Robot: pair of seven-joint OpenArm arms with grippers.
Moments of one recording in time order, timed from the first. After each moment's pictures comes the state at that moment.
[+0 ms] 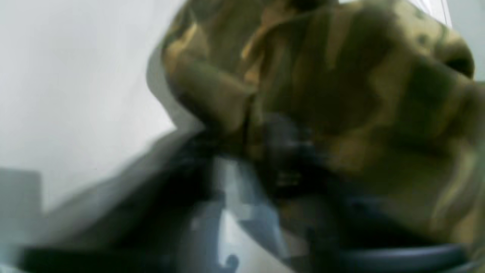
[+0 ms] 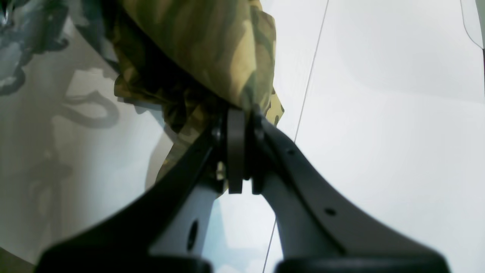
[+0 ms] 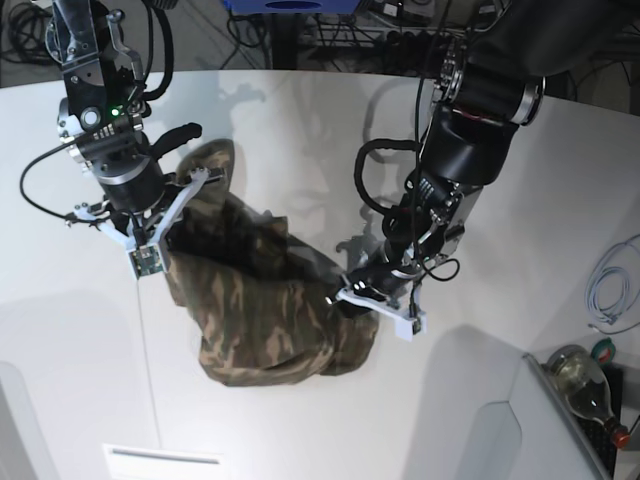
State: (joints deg) left arm -23.3 -3.5 13.7 33.7 -44.3 -9.3 7.4; right arm -15.5 10.0 -10.8 112.7 -2.4 0.0 -46.9
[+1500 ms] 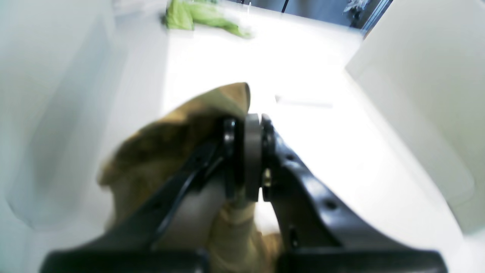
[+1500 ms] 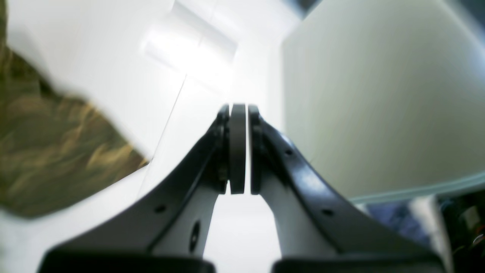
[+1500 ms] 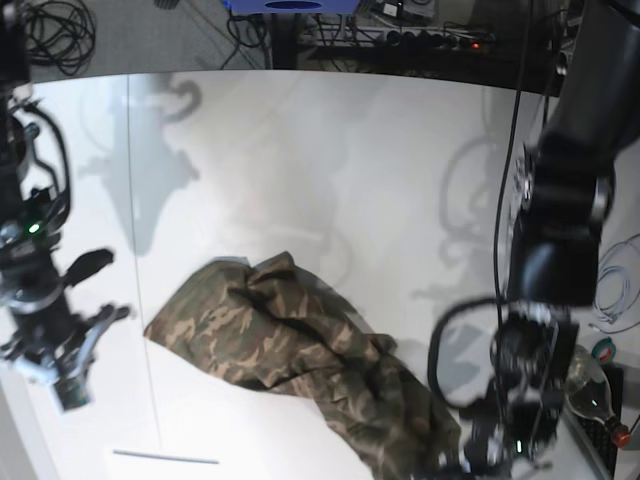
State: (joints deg) left arm -41.2 -13.8 14.4 65.1 -35.3 -0.7 25.8; right arm 4.6 24.5 -10.1 109.8 -5.5 0.7 -42.6
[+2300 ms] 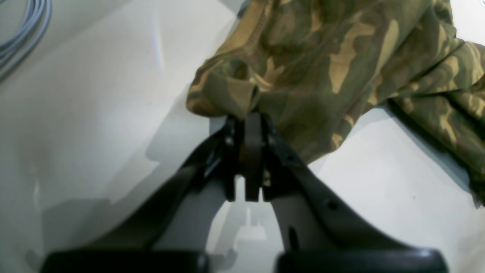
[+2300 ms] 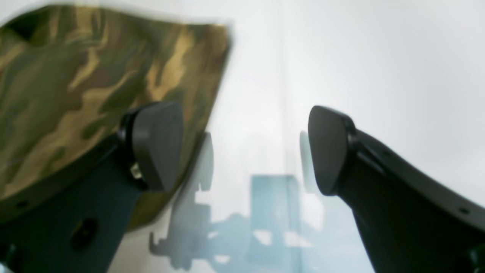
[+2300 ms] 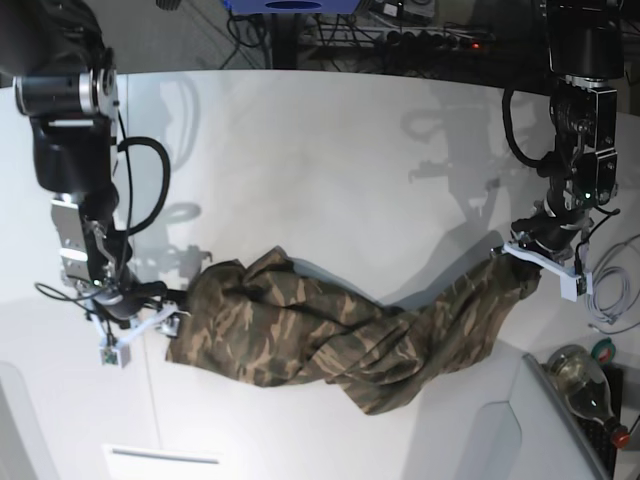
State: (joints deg) left arm 2.8 -25.0 -6.1 78.1 -35.3 -0.9 25.6; right arm 24.2 7.2 2.7 39.5 13.4 10.9 -17.2
